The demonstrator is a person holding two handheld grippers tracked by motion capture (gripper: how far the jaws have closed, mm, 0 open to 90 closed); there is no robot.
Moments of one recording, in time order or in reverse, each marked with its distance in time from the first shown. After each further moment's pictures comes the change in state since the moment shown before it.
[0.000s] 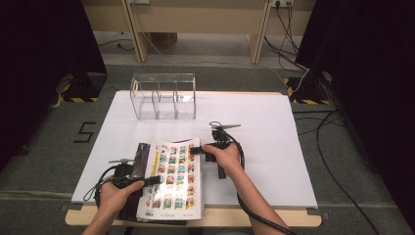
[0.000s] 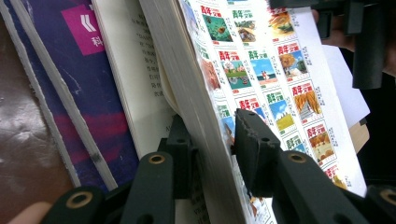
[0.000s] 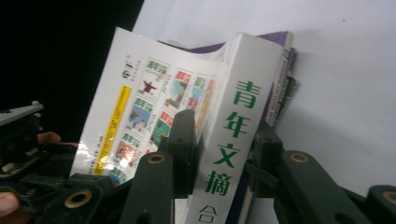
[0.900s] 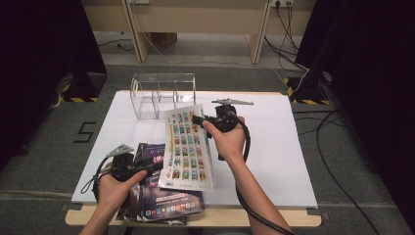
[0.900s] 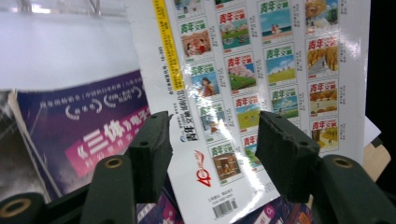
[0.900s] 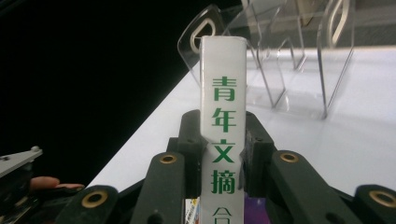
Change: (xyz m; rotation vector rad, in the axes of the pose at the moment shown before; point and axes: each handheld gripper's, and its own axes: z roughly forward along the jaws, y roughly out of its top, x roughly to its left) left arm -0.045 0.031 -0.021 -0.191 0.055 0.233; right arm 0.106 0.030 -0.074 -0.373 -0.162 -0.316
